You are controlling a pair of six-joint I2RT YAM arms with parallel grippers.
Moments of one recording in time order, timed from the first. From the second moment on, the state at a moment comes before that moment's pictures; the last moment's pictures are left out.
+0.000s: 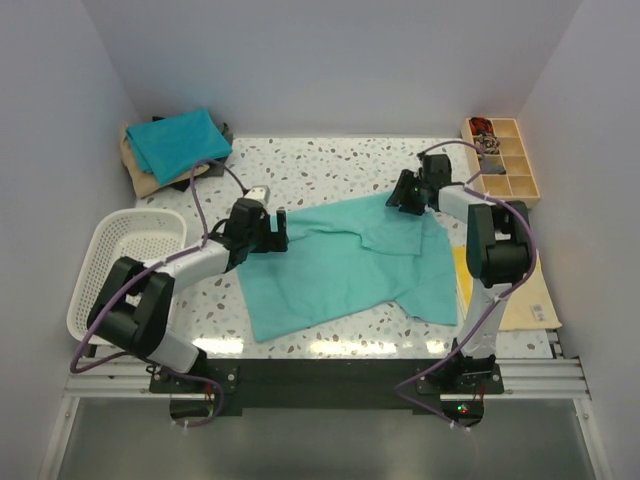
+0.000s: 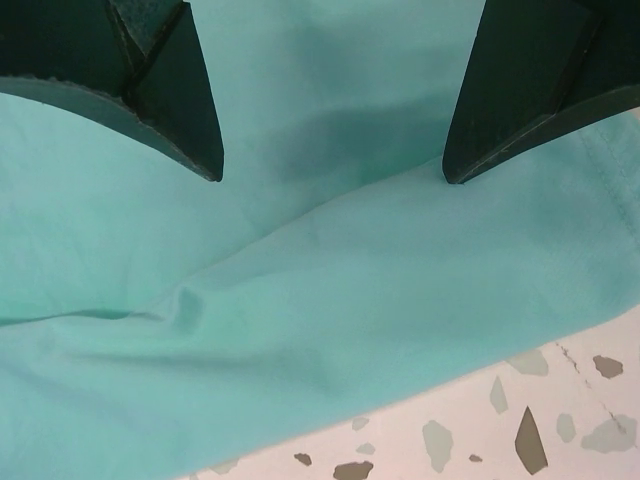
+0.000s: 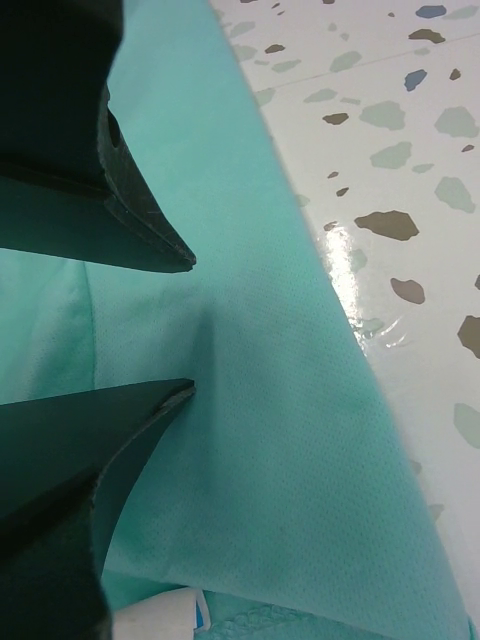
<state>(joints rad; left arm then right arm) -0.42 1.50 0.77 -0.02 -0.08 -0.37 0.10 2.01 1.30 -0.15 -0.22 0.45</state>
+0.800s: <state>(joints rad) -0.42 1.39 0.64 0.19 -0.12 -0.42 0.10 2.07 1.38 -0.16 -0.24 0.45</state>
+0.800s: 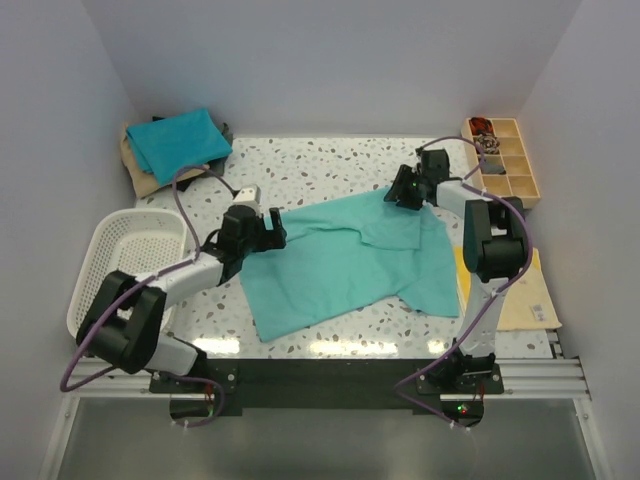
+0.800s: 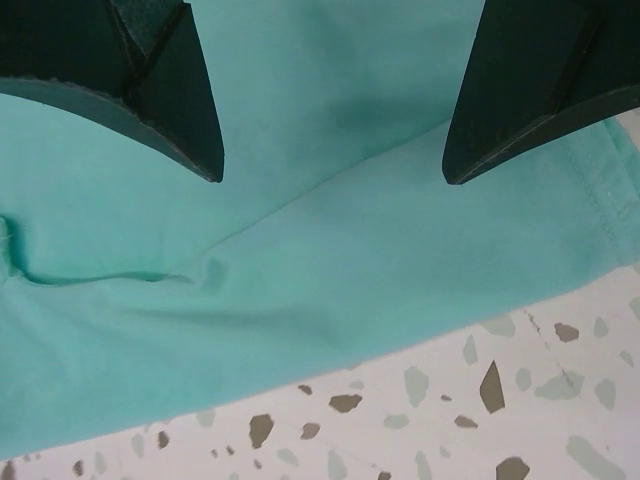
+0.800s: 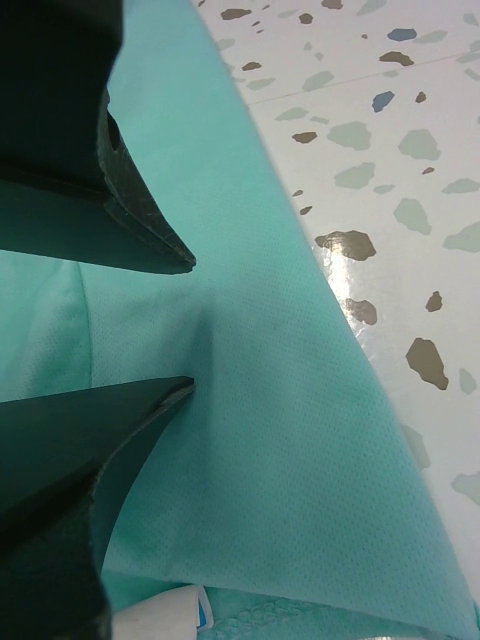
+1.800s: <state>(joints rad) -0.42 1.49 0.61 0.10 -0.19 -0.44 0.10 2.11 1.47 -0.23 -0.24 0.44</state>
